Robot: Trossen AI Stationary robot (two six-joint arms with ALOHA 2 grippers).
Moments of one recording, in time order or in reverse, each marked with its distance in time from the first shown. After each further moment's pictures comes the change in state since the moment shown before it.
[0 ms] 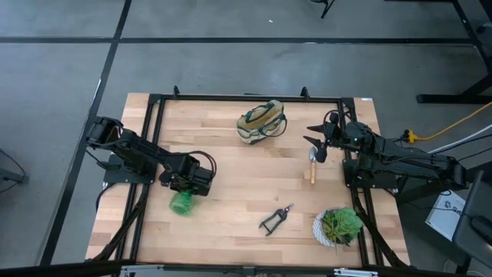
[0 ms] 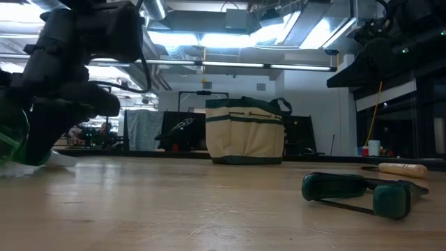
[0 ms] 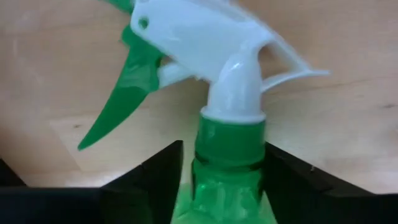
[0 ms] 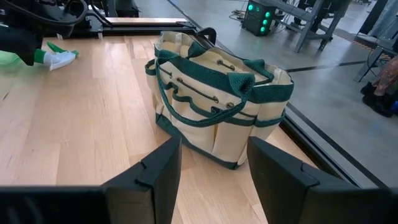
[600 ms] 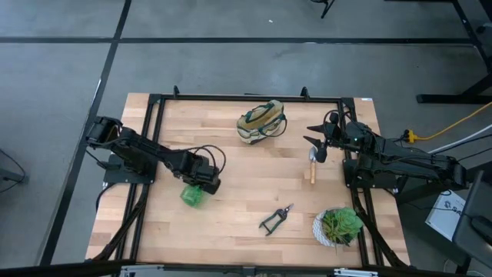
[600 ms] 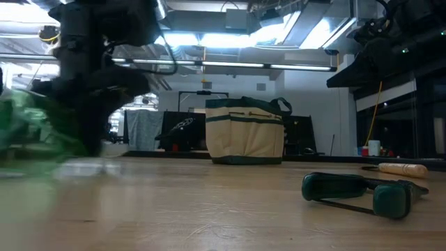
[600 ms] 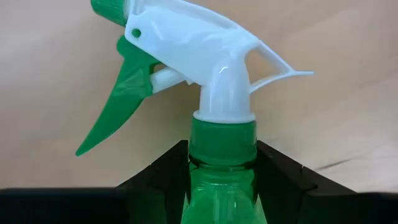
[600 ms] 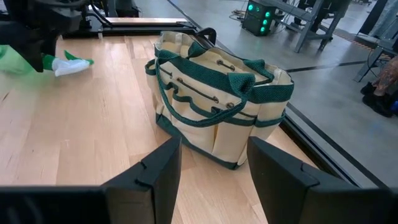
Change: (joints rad) left arm 0.031 -0.002 0.050 0.126 -0.225 0.266; right arm 0.000 0.000 0.000 0.000 0.000 0.000
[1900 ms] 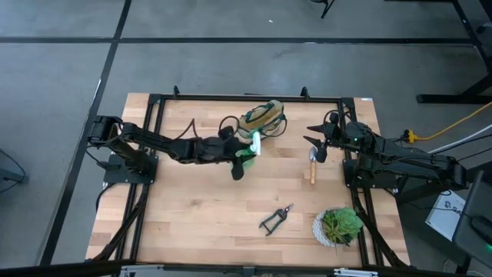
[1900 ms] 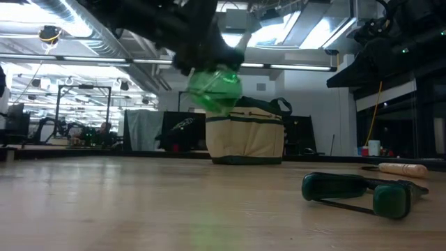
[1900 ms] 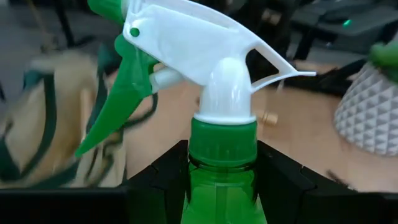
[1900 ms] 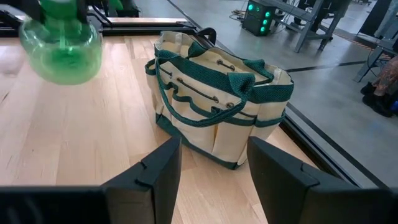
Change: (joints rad) left arm 0.163 0.002 0.004 1.105 -0.285 1.214; right arm 0.000 0.000 0.000 0.000 0.000 0.000
